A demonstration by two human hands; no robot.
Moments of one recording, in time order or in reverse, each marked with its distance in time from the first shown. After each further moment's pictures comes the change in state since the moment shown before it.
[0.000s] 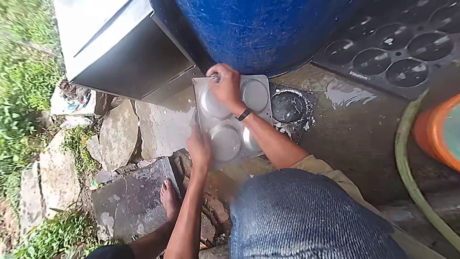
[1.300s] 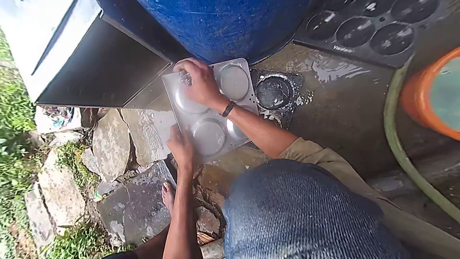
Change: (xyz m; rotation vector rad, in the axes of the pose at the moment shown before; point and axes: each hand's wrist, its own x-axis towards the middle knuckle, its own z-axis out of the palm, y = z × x) left_hand 0.014 -0.016 0.000 -0.049 0.045 0.050; right_hand -0.001 -0.004 0.007 0.032 -0.021 -0.183
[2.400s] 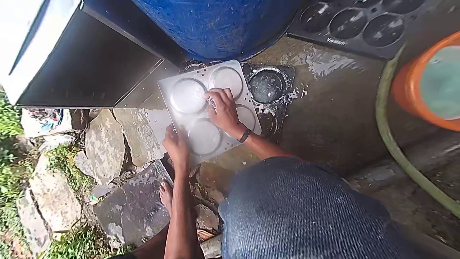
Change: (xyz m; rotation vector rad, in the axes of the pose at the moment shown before) left_hand -0.002 -0.020 0.007 -0.154 -0.050 -0.147; right_hand -0.137 0.023 -0.040 -0.203 -0.076 0.187
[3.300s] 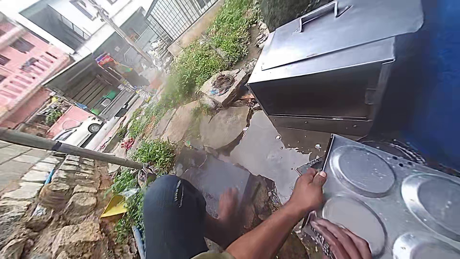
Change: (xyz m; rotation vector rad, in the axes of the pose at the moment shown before) left_hand 0.010 0.012 -0.009 -0.348 -0.116 -0.277; right_hand -0.104 -0.046 0.000 0.277 -0.355 -0.493
